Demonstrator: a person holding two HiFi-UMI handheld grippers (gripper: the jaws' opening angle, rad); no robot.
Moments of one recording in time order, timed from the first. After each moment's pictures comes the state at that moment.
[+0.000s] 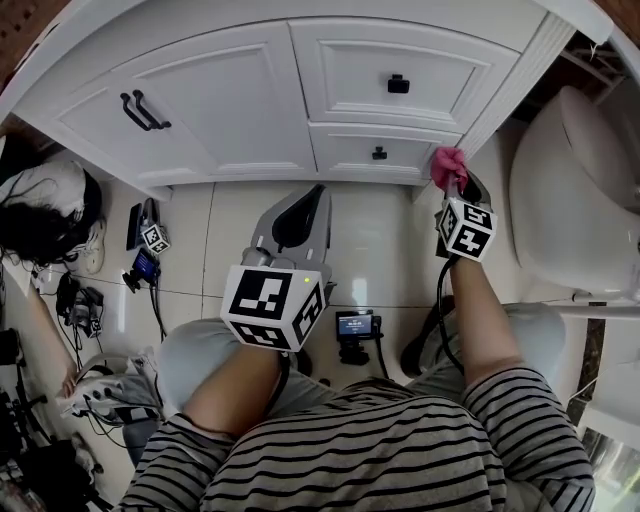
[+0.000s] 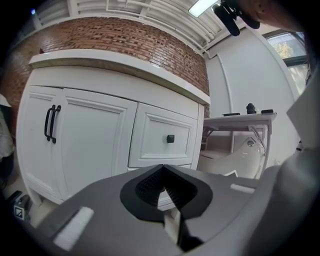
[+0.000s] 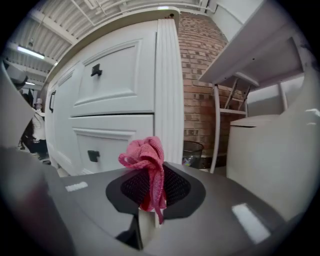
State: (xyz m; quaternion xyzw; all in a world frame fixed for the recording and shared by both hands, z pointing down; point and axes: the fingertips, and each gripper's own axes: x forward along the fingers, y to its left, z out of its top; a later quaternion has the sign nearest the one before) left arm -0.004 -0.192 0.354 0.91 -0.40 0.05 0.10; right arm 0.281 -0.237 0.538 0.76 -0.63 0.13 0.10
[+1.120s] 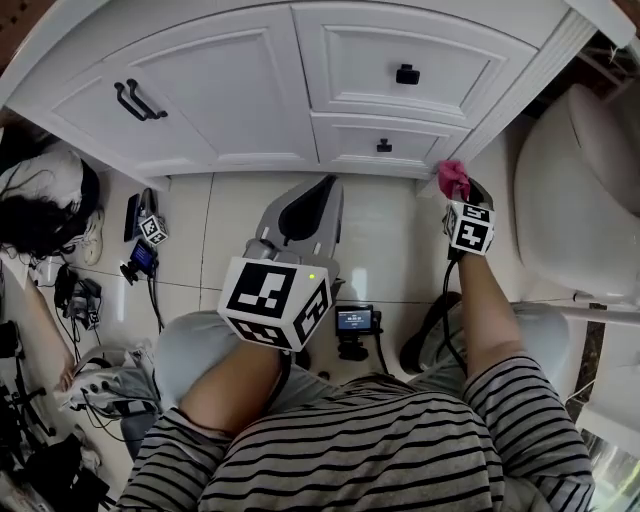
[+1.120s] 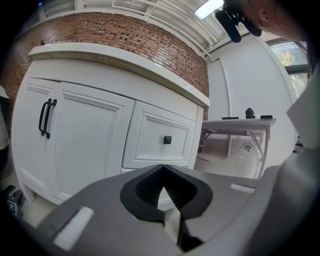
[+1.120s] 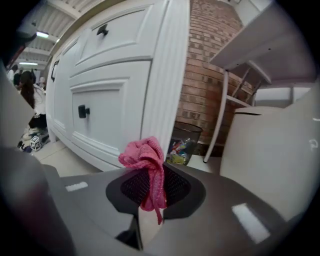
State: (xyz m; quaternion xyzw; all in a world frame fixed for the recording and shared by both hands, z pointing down) left arm 0.008 -0.197 0.352 0.92 -0.38 0.03 0.12; right arm 0.305 -0.233 0.617 0.74 -0.62 0.16 0.21
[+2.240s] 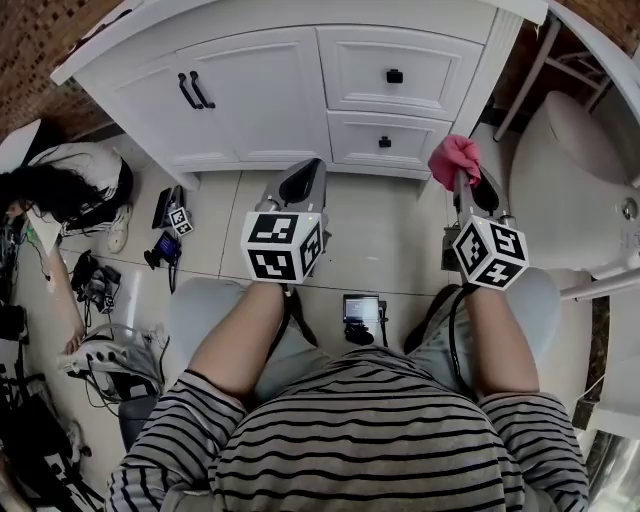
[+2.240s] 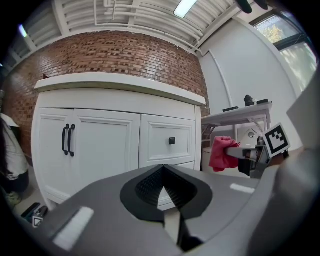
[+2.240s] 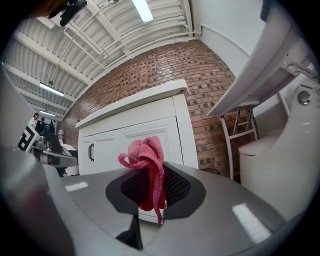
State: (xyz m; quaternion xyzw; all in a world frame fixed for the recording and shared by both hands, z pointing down) left arm -0.038 -0.150 0.343 0.90 -0.43 0.06 0.05; right arm 0.201 -0.102 0.346 0.70 -0.71 0.06 -0.05
